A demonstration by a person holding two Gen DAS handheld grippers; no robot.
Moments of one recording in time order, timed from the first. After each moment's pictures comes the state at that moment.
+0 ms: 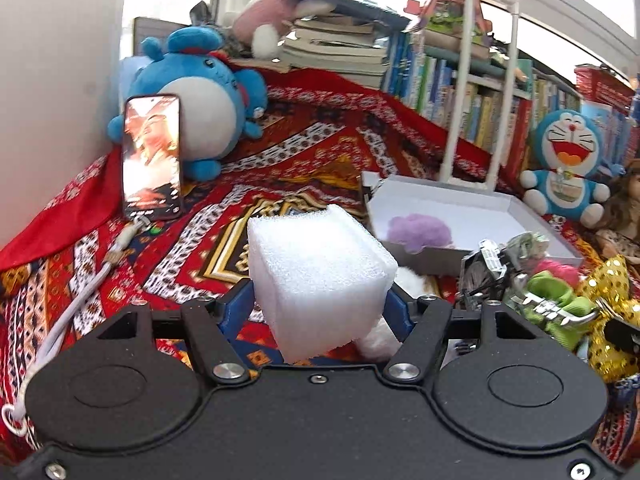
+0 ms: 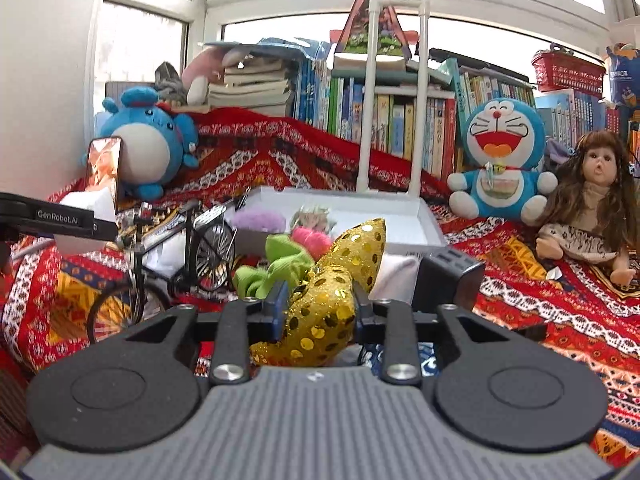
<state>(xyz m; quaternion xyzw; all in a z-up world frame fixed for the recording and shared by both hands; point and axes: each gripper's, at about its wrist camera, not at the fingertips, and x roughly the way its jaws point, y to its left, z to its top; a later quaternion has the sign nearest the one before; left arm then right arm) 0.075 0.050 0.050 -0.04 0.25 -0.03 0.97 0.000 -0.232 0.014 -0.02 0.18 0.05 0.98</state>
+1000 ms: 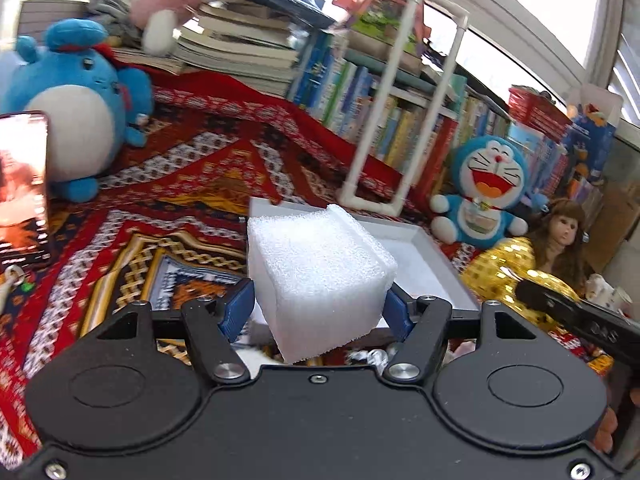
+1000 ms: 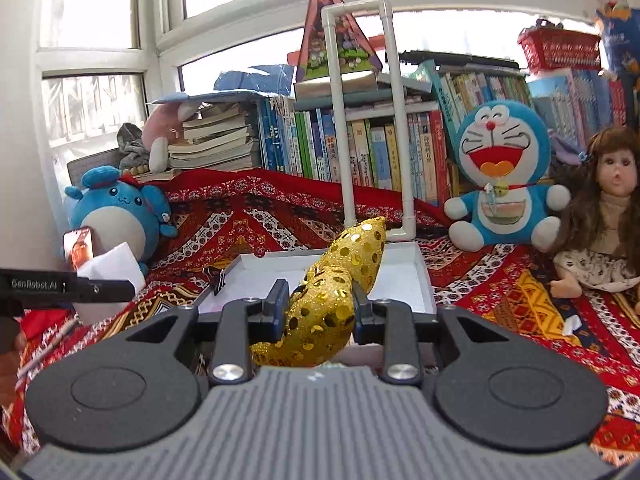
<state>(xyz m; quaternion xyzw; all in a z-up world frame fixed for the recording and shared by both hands) 0.173 0.021 0.111 -0.11 0.30 -0.18 0.93 0.103 -0.281 0.080 0.08 0.20 0.06 0.97</state>
